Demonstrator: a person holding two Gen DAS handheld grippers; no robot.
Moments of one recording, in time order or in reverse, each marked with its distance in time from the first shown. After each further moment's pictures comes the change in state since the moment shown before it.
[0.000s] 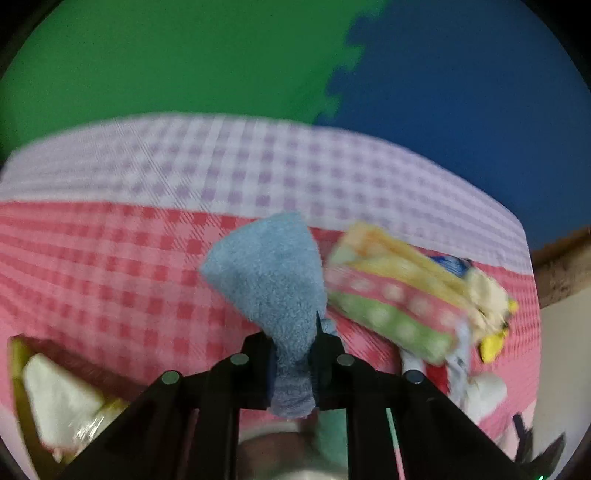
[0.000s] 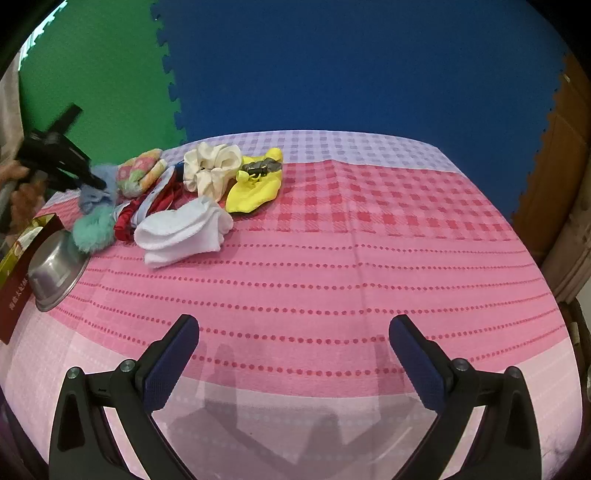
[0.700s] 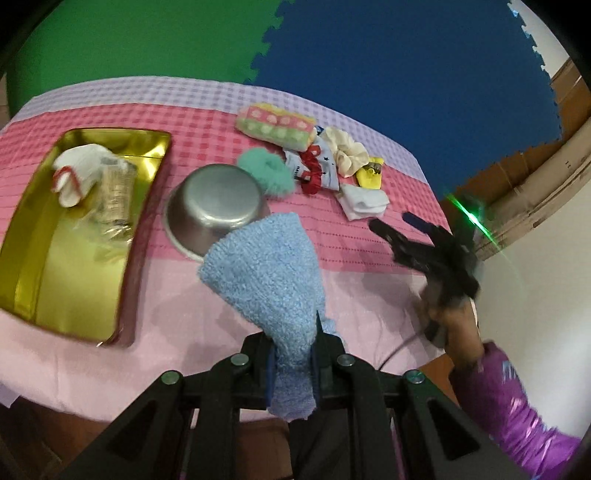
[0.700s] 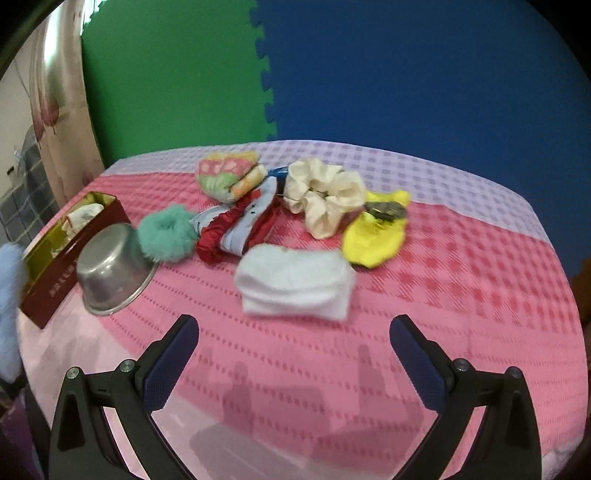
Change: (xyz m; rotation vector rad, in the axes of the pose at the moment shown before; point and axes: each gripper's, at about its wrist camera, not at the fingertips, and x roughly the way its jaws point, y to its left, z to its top) left arm -0.139 -0.001 -0.240 0.039 -0.011 -0.262; right arm 0.029 0.084 0.051 -0.210 0.025 0.213
